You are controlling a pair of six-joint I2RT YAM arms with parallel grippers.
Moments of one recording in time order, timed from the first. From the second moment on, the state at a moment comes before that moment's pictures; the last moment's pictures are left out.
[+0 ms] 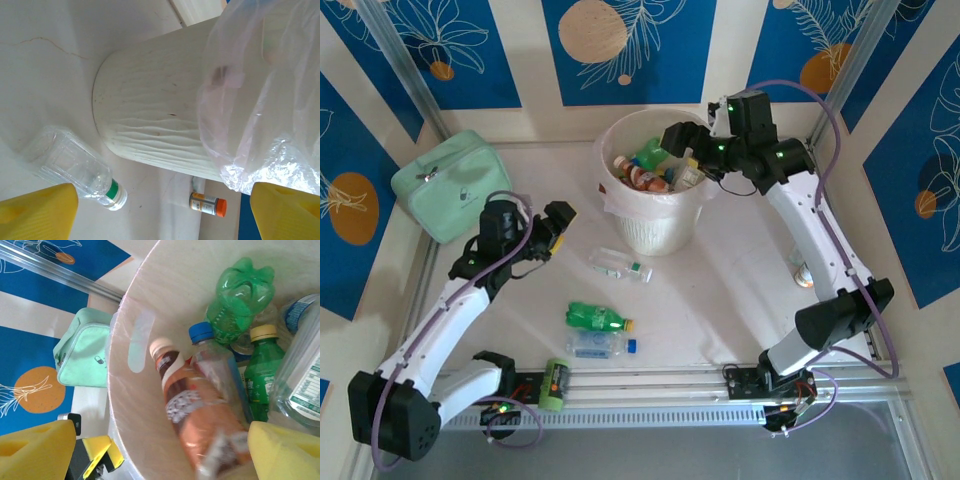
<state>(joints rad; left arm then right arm) -0.28 1.01 0.79 -0.28 0.38 -1.11 0.37 1.56 1.83 -0.88 -0.39 0.71</state>
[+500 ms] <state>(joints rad) -0.42 1.26 0.75 -0.25 0.30 -1.29 0.73 1.17 1.53 -0.90 -0.17 0.65</state>
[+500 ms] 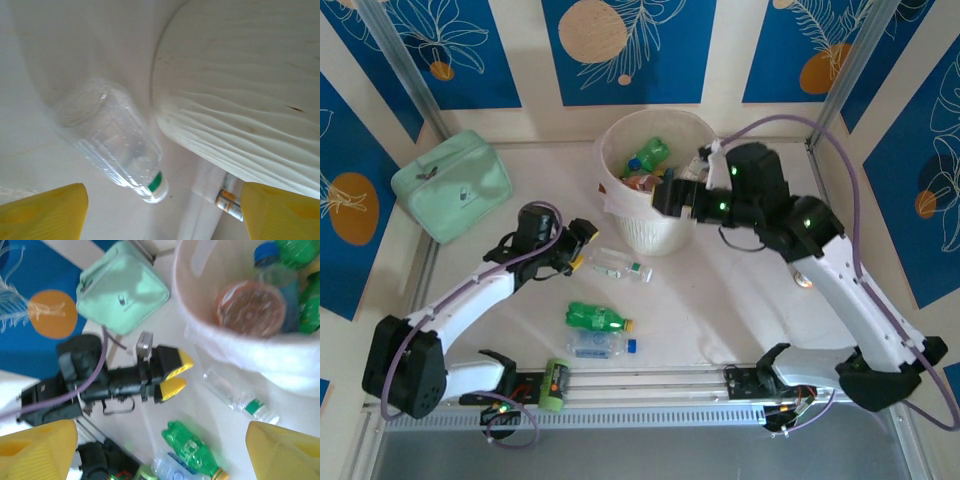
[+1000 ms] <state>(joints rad) -0.48 1.51 0.89 -0.34 0.23 -1.39 0.95 1.12 1.35 -0.91 0.06 0.68</state>
